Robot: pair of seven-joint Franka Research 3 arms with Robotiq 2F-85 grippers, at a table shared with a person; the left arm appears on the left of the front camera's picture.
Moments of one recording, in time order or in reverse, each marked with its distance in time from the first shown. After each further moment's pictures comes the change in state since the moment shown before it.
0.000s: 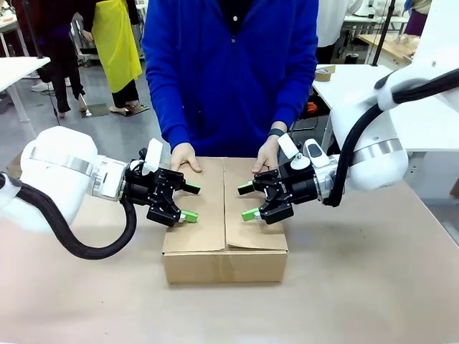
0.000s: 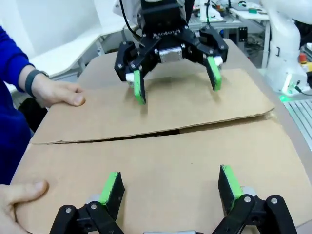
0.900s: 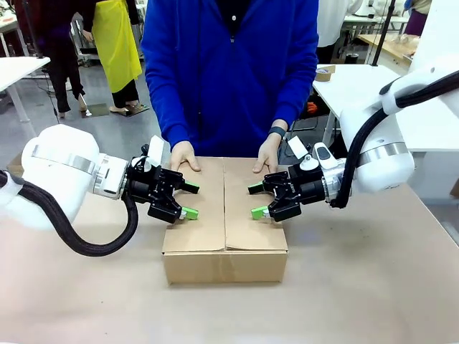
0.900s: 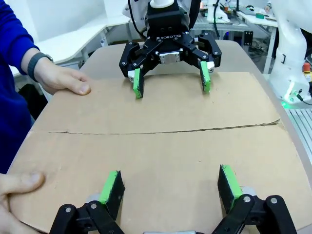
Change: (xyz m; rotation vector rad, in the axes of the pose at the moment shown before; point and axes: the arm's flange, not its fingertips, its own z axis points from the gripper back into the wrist) left arm 0.000 0.005 0.001 0.009 0.018 0.074; right arm -0.017 -0.014 0.020 -0.034 -0.018 -0.042
